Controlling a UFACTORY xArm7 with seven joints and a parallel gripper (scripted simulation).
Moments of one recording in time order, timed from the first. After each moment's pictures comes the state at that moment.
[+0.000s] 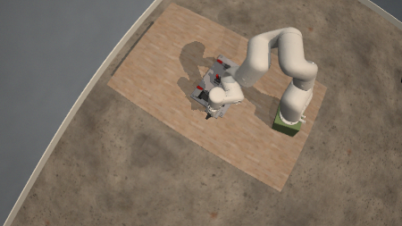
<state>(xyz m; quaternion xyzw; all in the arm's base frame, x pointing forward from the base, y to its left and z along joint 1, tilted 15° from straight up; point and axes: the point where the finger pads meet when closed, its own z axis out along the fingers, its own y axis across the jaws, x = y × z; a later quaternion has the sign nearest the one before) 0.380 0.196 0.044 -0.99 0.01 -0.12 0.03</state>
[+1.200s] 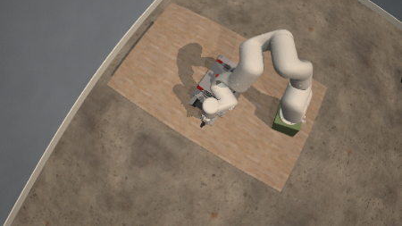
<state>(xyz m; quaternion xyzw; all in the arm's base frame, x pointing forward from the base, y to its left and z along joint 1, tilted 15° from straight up) 0.382 0.245 0.046 -0.99 0.01 -0.12 0.02</state>
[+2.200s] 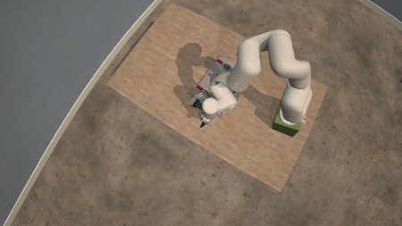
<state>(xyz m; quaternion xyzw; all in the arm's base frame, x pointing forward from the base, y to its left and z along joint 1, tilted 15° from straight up) 0.384 0.246 0.037 -0.99 0.01 -0.12 0.02</state>
